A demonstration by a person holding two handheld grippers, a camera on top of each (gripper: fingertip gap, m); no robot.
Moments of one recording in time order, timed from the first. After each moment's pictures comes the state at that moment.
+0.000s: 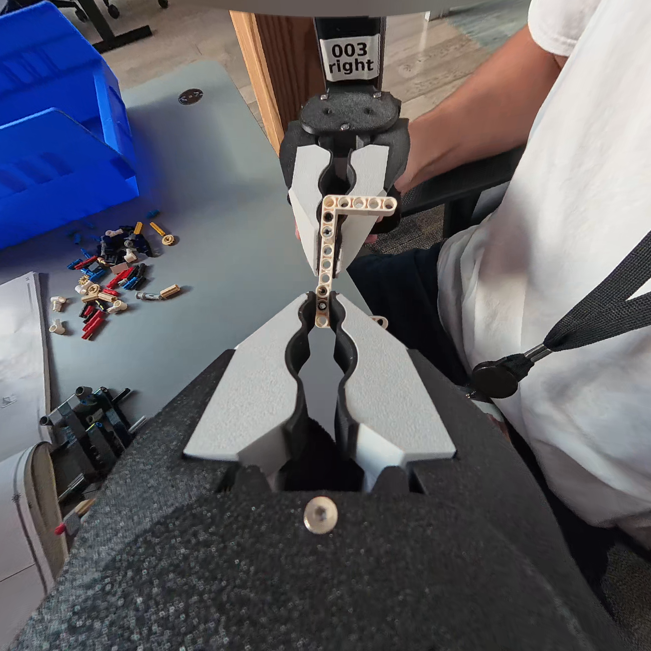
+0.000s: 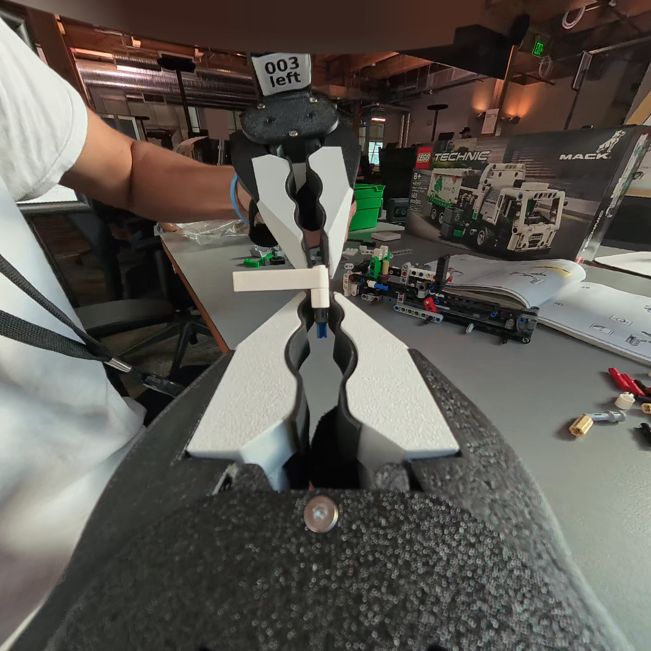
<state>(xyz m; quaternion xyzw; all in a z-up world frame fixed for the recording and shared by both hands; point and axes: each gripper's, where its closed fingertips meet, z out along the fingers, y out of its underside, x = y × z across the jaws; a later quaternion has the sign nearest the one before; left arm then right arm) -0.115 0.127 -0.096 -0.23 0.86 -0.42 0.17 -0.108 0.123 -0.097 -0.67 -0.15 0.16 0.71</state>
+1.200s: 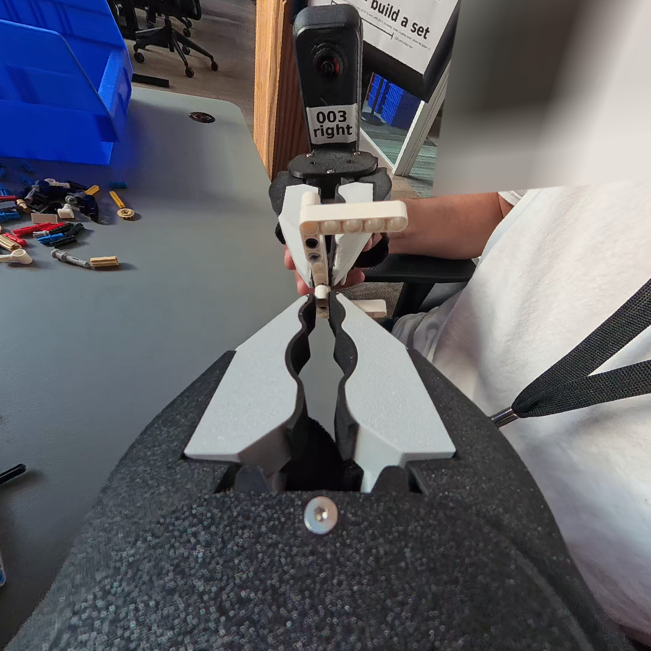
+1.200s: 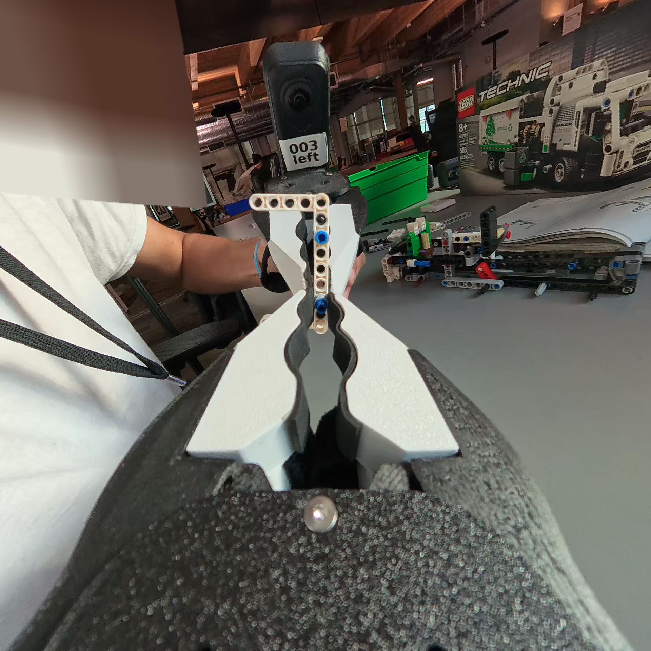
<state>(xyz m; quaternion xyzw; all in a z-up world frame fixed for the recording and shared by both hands) -0.113 0.117 -0.112 -0.33 0.75 -0.56 0.10 -0.112 0.127 -0.103 -0.68 -0.10 0.31 0.66</state>
